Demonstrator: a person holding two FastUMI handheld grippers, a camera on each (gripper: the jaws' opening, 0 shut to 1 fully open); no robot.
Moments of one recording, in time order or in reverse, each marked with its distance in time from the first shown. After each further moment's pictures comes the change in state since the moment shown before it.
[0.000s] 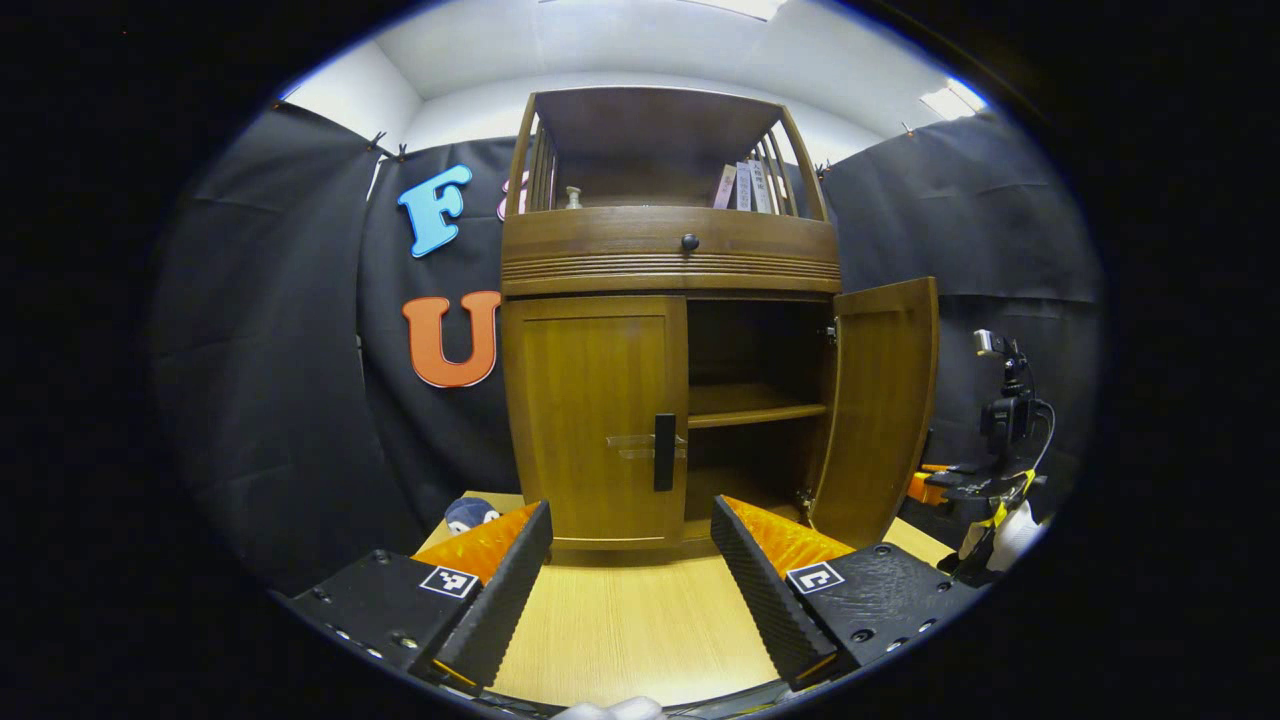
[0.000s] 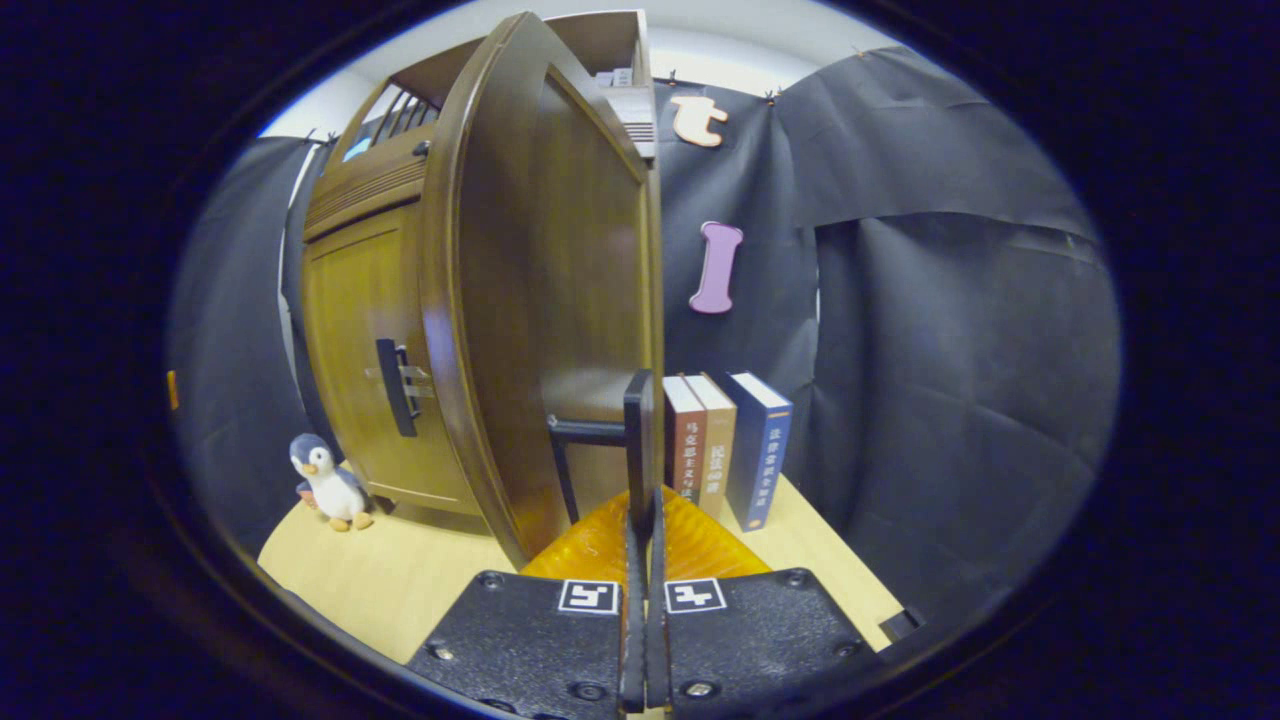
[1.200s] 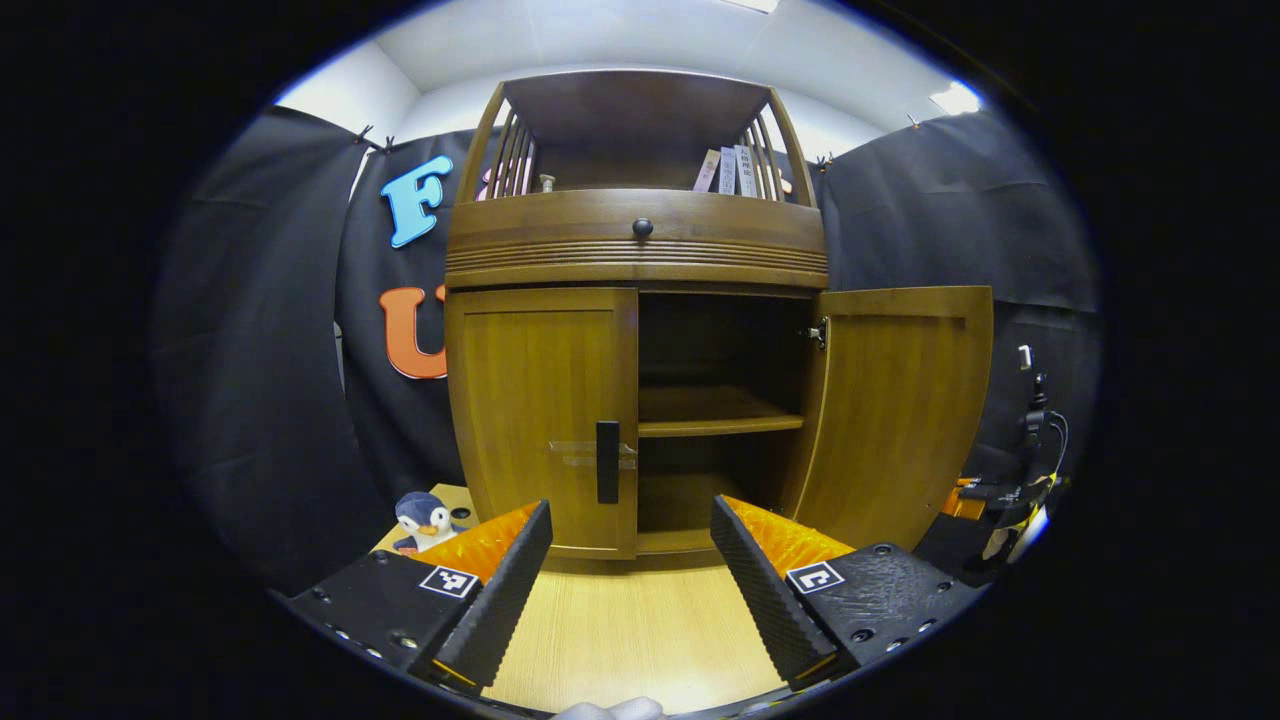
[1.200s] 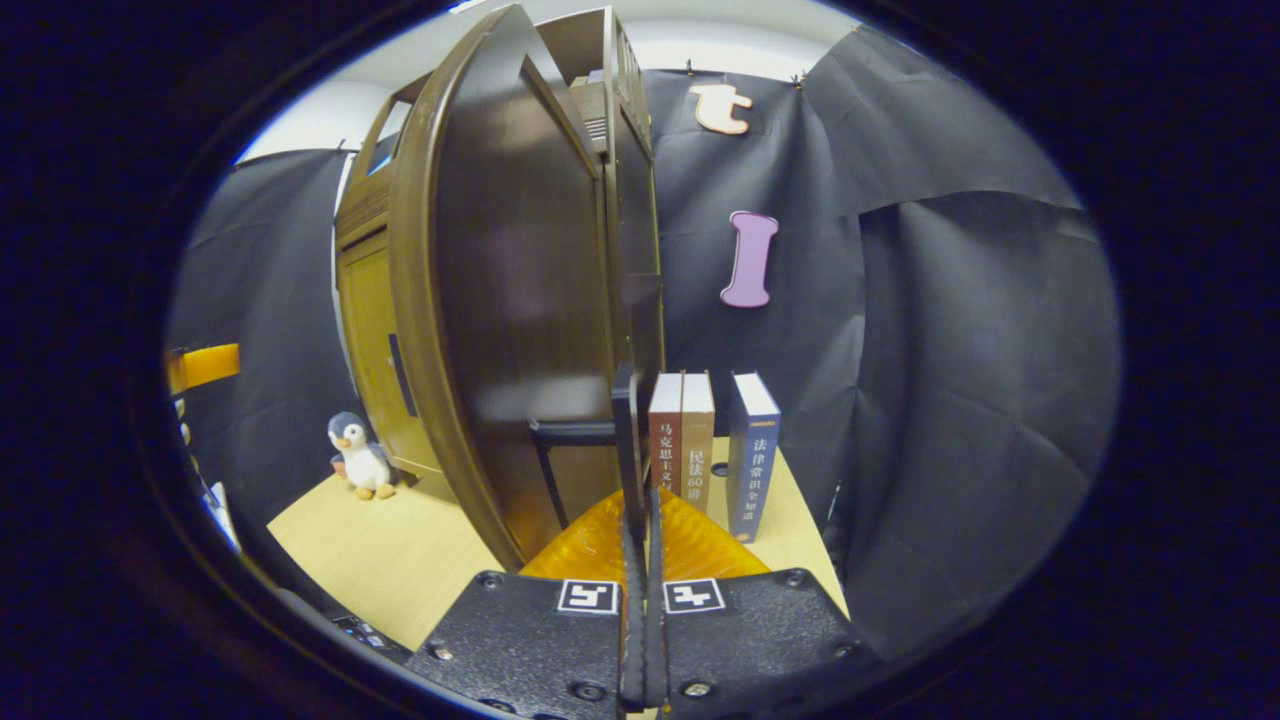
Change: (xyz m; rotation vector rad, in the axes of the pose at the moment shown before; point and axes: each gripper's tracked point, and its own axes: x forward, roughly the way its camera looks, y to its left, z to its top) left arm 0.053 -0.076 0.005 -0.027 0.019 0.023; right arm 0.020 -0.083 0.007 -0.042 0.037 0.261
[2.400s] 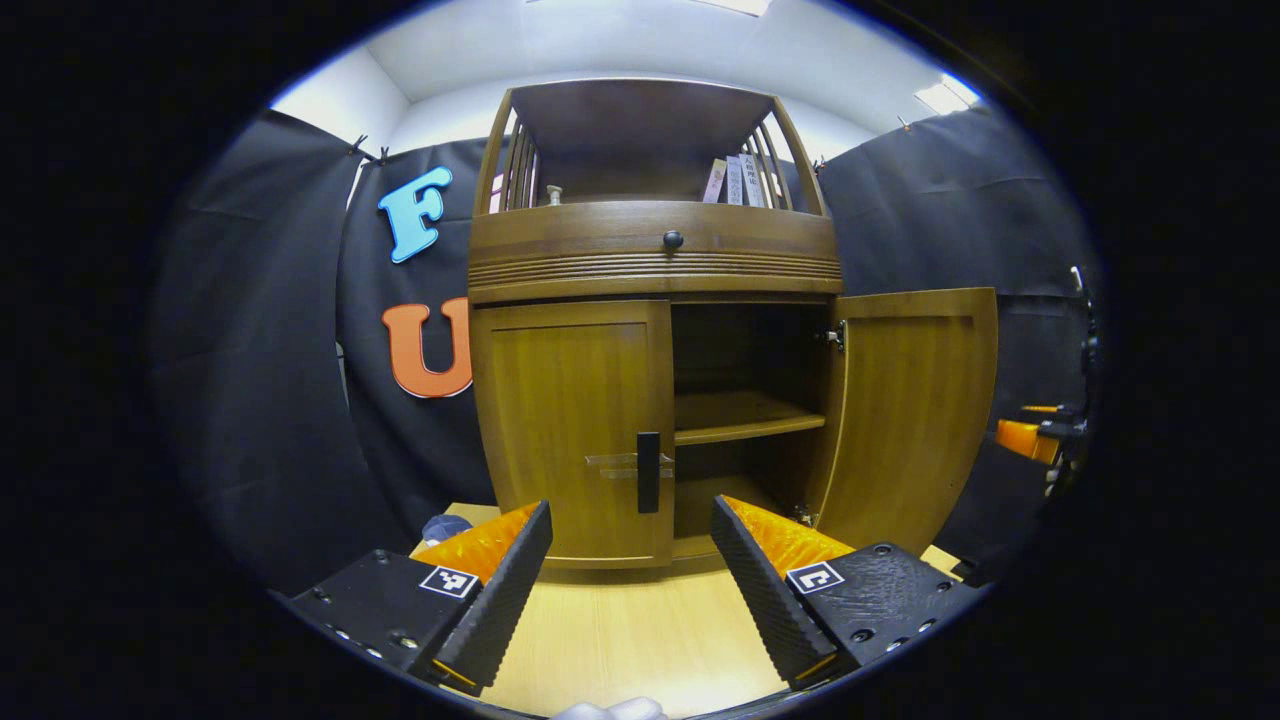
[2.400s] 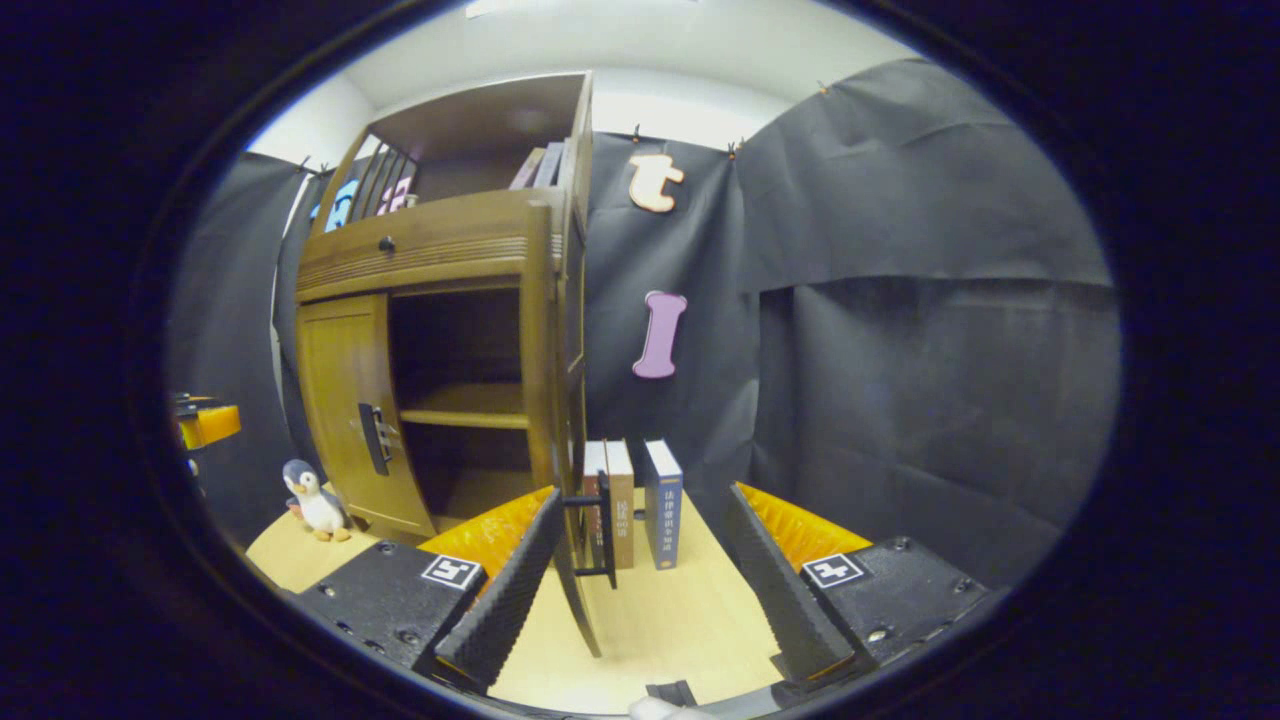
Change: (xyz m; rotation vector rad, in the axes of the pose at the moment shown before) left arm -0.005 0.075 0.004 0.044 -0.032 -0.025; right arm -0.124 0.028 0.074 -0.008 -0.197 -0.329
